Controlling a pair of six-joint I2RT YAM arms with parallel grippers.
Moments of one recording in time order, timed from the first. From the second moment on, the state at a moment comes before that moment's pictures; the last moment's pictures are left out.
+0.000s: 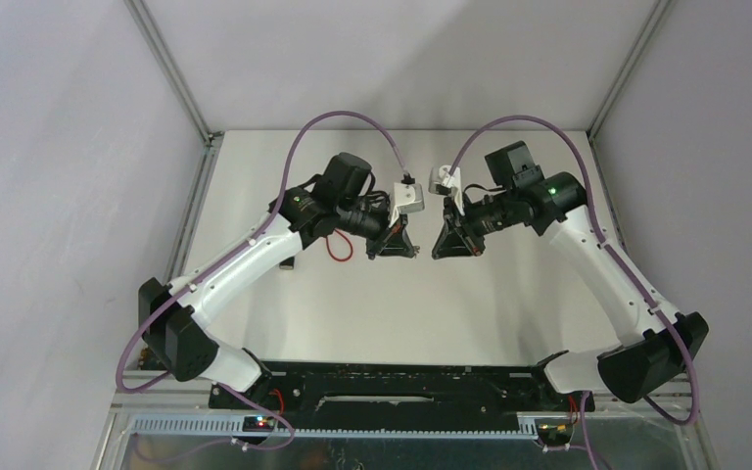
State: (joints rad) left arm -0.72 1.47 1.40 -0.65 0.76 0.36; right arm 0.47 1.37 1.47 -1.08 -0.92 -0.55
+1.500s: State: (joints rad) left arm -0.72 1.47 1.42 -0.65 0.91 0.29; right arm 0.46 1.38 1.39 -0.86 -1.08 -0.38
